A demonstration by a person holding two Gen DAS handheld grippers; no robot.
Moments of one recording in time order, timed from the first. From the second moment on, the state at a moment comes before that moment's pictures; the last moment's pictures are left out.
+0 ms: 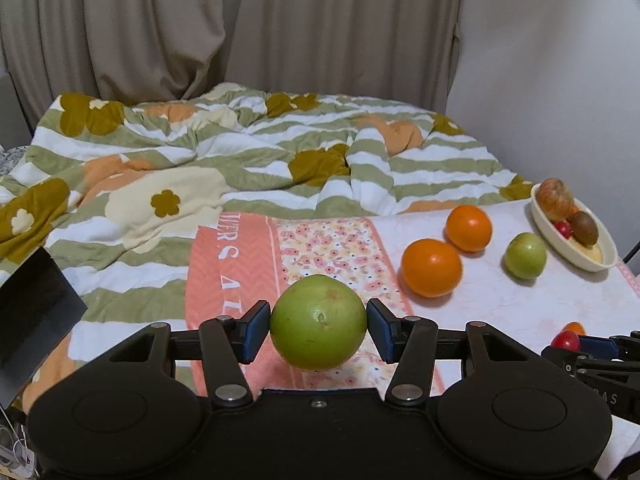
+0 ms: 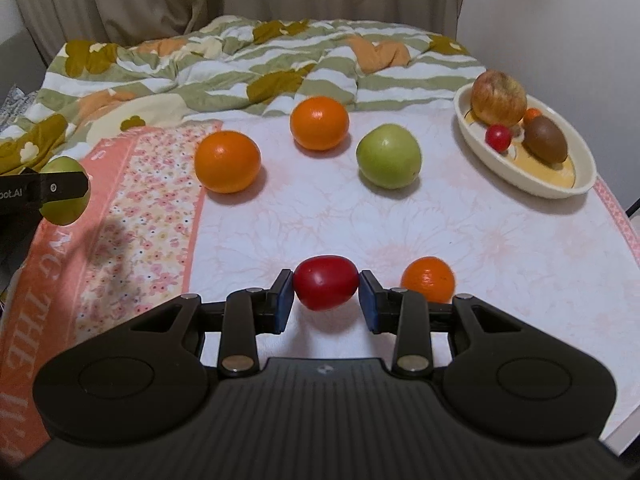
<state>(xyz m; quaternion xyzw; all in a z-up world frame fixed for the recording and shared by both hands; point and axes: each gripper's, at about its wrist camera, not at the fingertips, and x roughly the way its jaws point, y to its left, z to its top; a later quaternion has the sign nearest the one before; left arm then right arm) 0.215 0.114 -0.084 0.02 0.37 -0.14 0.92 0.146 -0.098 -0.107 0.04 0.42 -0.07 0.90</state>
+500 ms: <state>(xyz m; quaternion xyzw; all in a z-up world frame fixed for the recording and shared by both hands) 0.142 0.074 -0.029 0.01 0.34 -0.10 0.94 0.101 -0.156 -0.053 0.05 0.38 -0.05 0.92</state>
